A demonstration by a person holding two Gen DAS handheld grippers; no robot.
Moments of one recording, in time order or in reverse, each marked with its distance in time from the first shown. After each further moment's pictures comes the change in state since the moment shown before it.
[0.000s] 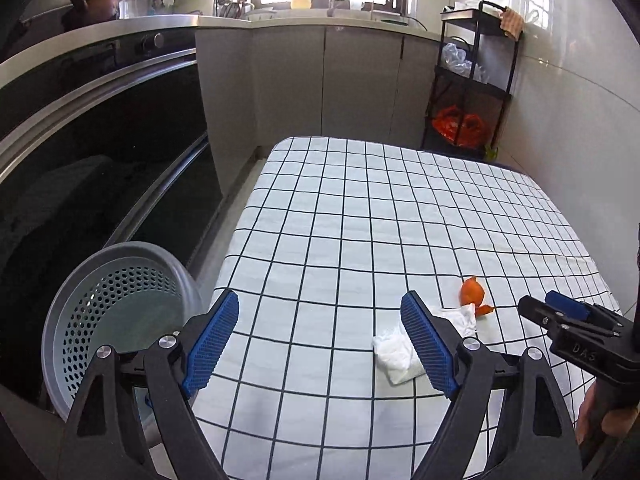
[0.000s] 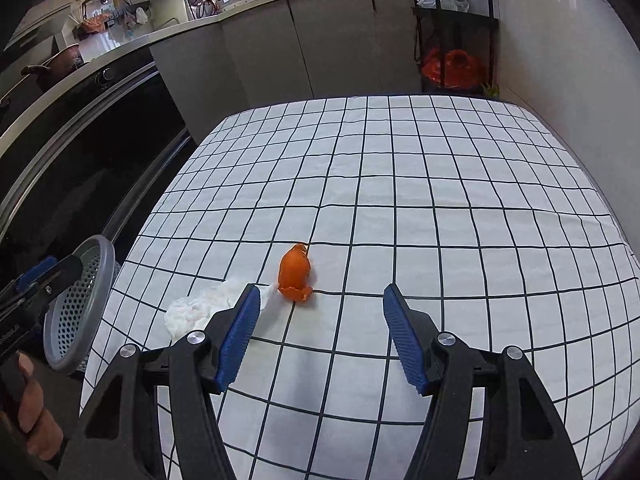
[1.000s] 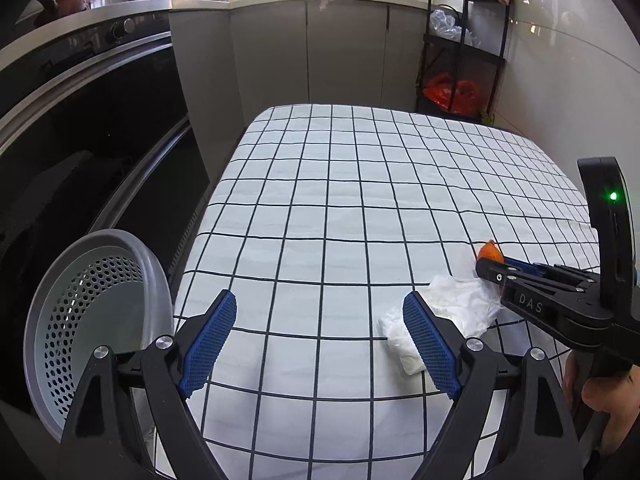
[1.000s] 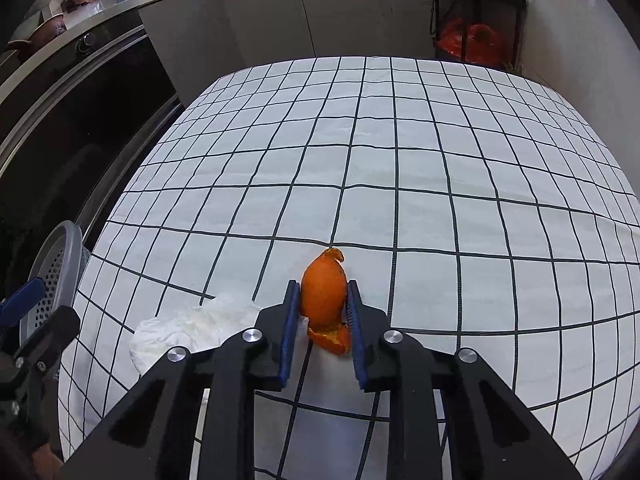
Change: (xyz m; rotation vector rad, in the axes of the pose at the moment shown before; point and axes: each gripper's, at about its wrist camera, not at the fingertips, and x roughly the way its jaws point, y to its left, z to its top) left arm 0.040 -0.016 -0.022 0.071 0.083 -0.020; right arm 0.076 0.027 0.014 -0.028 0.095 -0.028
